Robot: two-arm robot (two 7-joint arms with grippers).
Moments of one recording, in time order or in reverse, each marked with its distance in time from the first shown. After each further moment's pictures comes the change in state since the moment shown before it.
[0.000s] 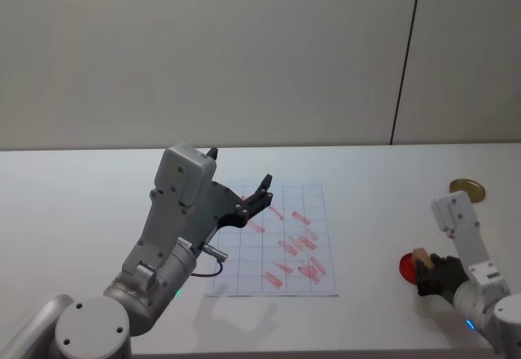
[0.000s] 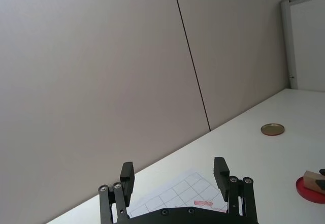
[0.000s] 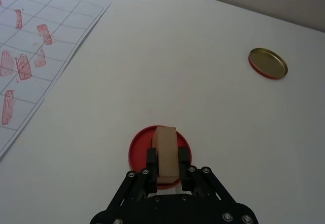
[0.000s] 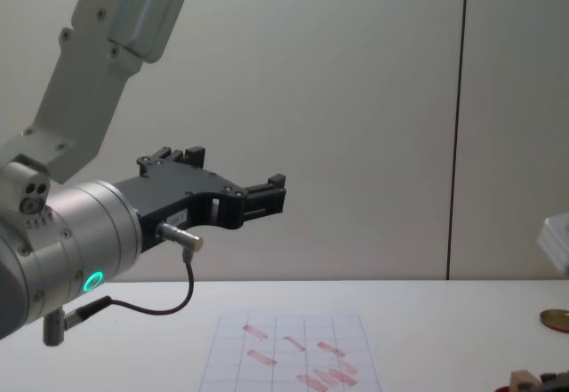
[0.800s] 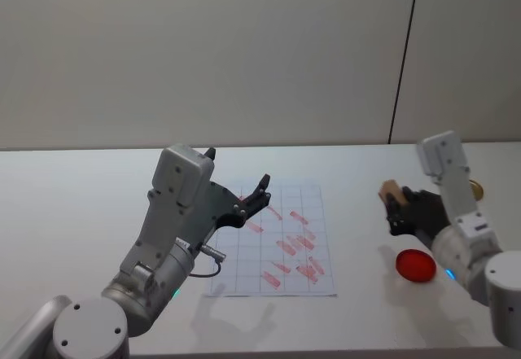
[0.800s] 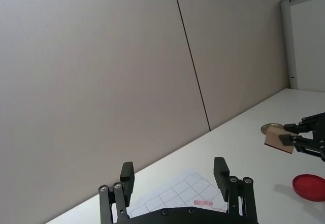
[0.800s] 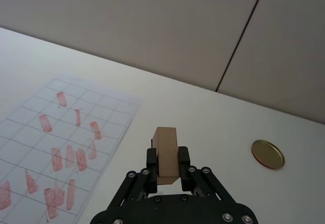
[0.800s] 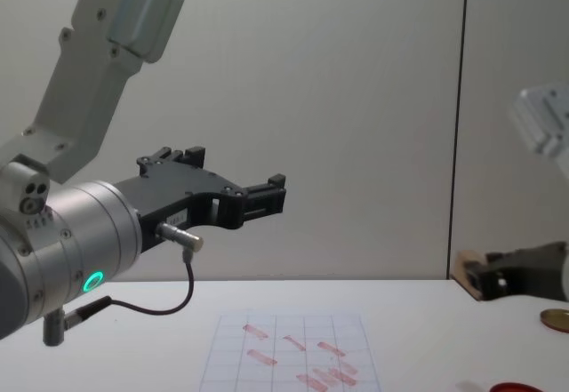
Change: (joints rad) left arm 0.000 0.000 0.000 0.000 0.000 0.000 0.000; right arm 0.018 -0.021 -0.010 -0.167 -0.010 -0.061 0.026
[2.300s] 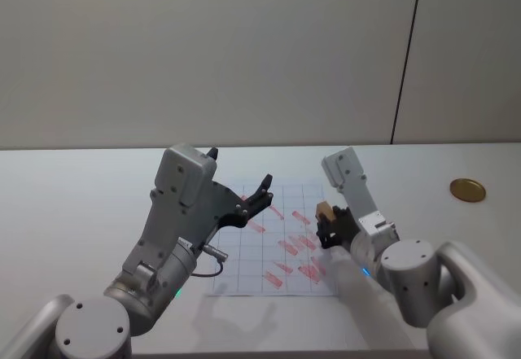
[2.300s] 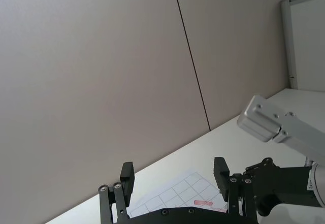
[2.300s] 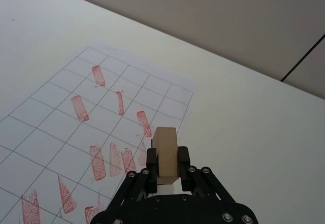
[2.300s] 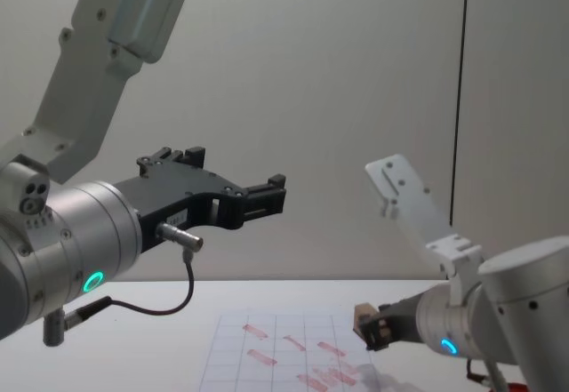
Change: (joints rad) left arm 0.000 0.000 0.000 0.000 0.000 0.000 0.000; right arm 0.265 -0.196 -0.103 0.514 -0.104 -0.082 -0.026
